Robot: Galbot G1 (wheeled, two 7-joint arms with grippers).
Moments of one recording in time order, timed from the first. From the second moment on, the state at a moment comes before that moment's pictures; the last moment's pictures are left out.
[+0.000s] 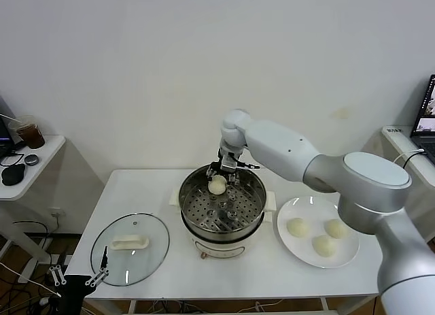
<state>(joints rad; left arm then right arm) 1.81 -1.34 -0.81 -2.00 0.04 -0.31 -0.06 0.35 1.43 -1.07 0.75 -0.42 0.78 -1.00</state>
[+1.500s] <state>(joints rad) 1.76 -1.31 -0.82 -2.02 0.03 -0.31 -0.05 0.40 0.61 -1.14 1.45 0.05 -0.20 -1.14</state>
